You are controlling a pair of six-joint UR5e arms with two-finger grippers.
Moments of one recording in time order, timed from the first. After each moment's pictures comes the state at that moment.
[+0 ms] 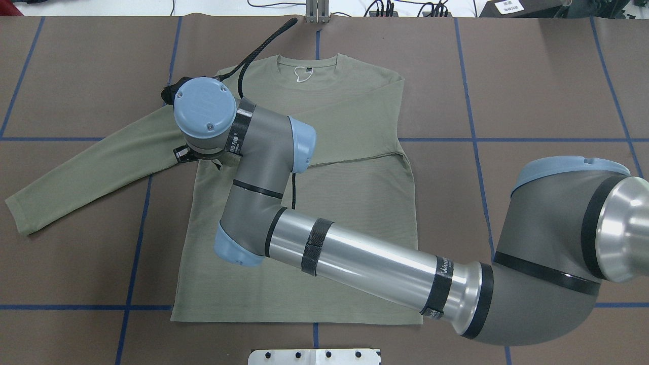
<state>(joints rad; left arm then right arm) -1.50 -1.47 -1.80 -1.83 -2.39 -0.07 0.46 -0.31 0.93 -1.11 1.73 0.87</state>
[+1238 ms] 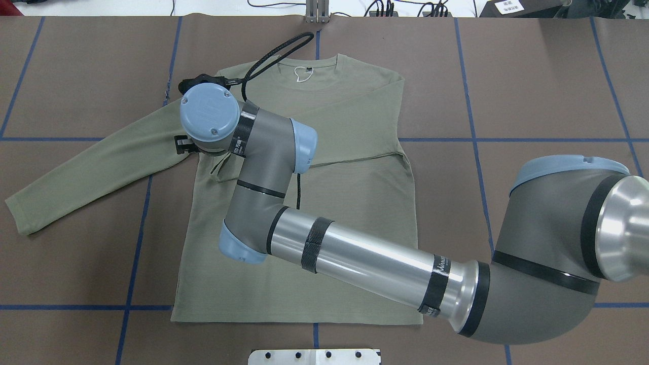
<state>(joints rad) -1.48 -1.53 -1.65 -1.97 -2.39 -0.17 0.46 -0.30 0.88 -1.09 1.67 1.11</state>
